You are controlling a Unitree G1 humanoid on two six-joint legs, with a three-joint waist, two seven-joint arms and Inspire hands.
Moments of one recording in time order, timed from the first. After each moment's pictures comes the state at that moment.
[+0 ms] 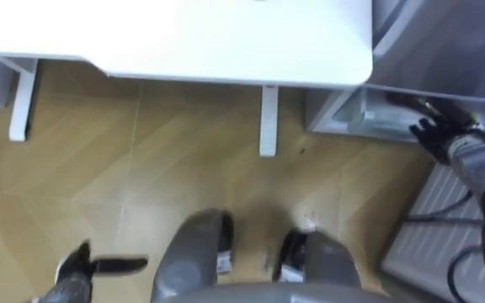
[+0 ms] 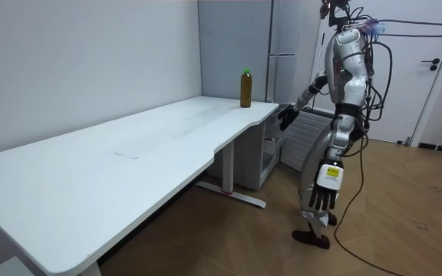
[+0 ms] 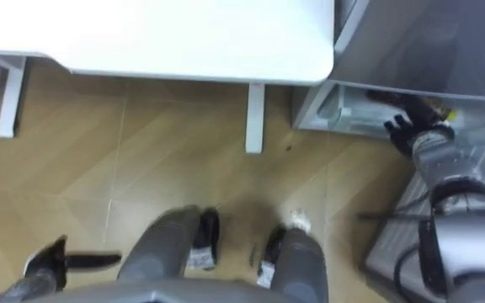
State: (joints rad) left arm 0.15 0.35 -0.07 1.03 -0.40 0.06 0.11; right arm -0.42 -0.54 0.04 1.21 1.38 0.14 -0.04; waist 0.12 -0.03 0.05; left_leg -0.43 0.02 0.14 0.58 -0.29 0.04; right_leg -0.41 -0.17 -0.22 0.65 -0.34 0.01
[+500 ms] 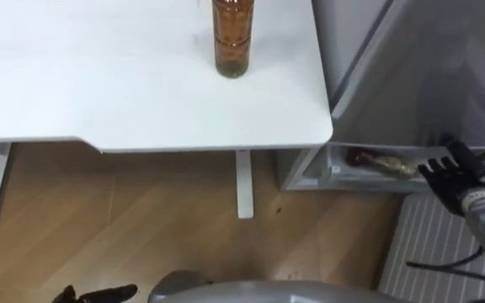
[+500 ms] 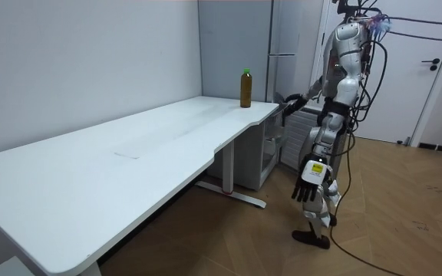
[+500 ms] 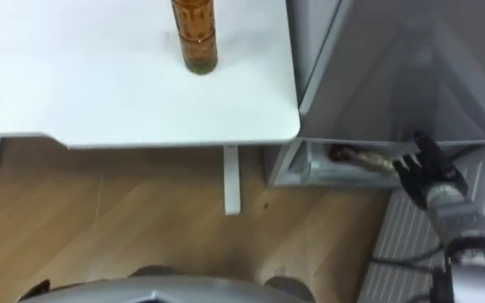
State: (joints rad) left arm 0.28 0.28 0.08 1.04 -0.40 0.05 0.10; right arm -0.10 -0.53 -0.17 1.11 1.31 0.14 0.15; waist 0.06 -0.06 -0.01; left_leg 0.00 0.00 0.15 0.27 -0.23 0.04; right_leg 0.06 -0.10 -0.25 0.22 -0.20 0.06
